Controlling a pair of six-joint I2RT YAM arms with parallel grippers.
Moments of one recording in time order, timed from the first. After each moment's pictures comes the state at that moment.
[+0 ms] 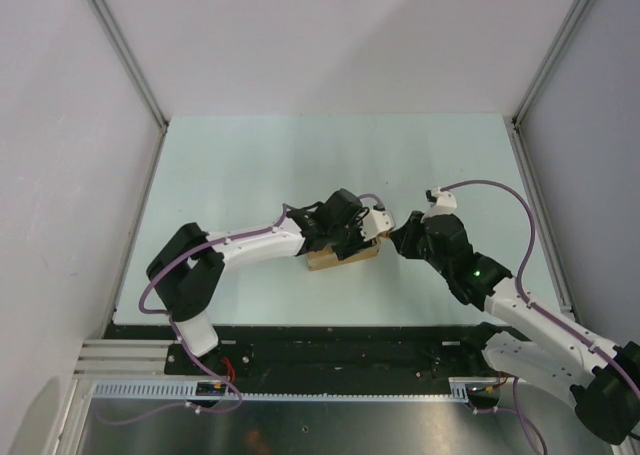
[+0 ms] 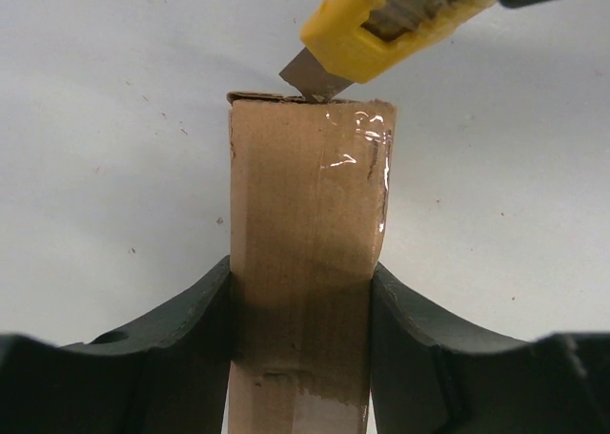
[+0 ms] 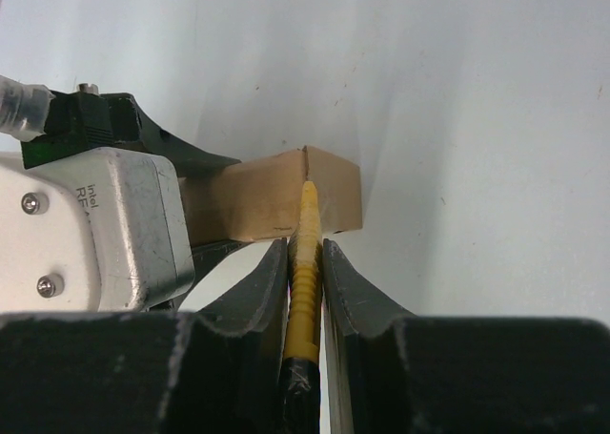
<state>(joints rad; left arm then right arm) -0.91 1.73 1.16 -0.27 0.08 0.40 0.67 0.87 0.59 -0.18 0.21 0.61</state>
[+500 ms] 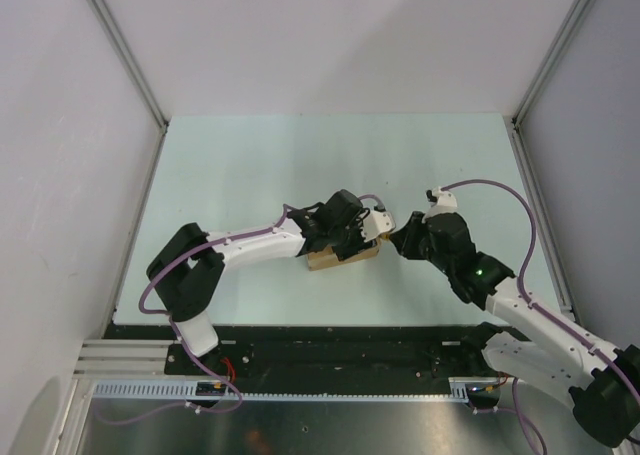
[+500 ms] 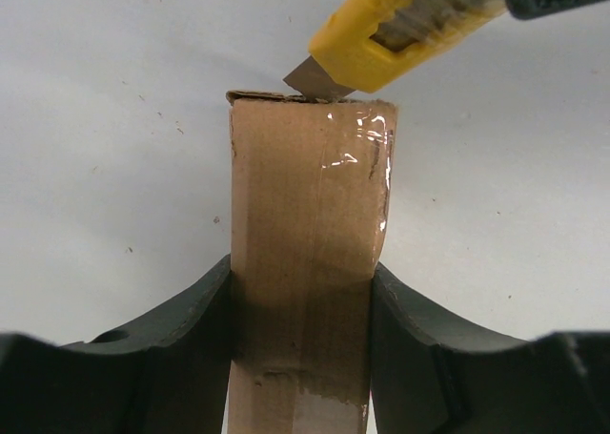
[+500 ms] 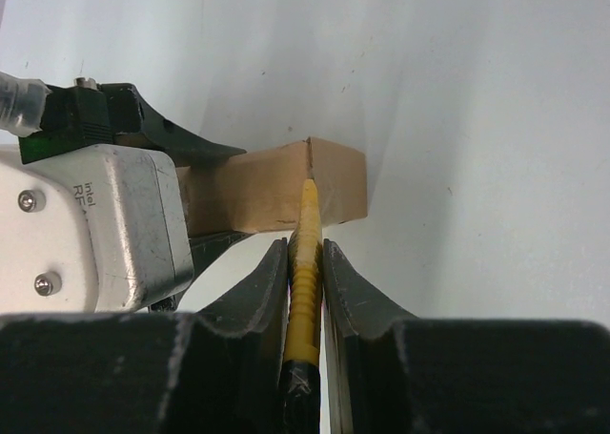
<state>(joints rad) -0.91 1.73 1.16 -0.27 0.08 0.39 0.64 0.87 0.59 -0.20 0.13 0.61</state>
